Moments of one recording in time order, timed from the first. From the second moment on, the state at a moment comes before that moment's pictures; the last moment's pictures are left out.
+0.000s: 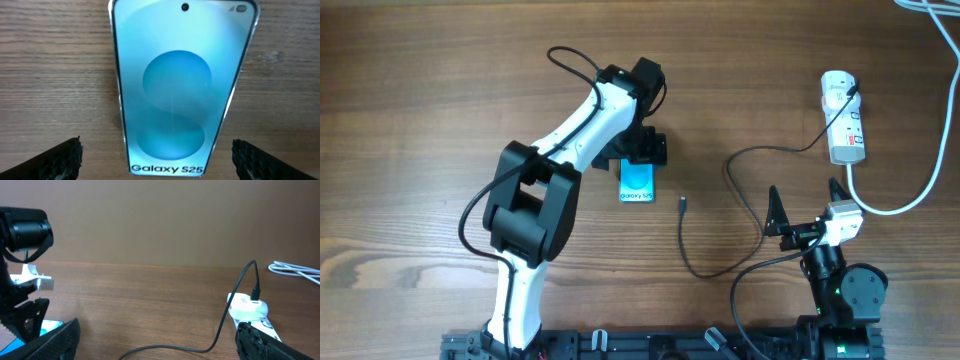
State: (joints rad) left arm -0.50 2.19 1.72 -1.16 0.07 -0.50; right arm -0.01 0.02 0.01 0.00 -0.15 0.01
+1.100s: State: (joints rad) left arm -0.54 2.19 1.60 -1.02 0.04 -0.55; right arm -0.01 0.02 0.01 0.00 -0.15 0.01
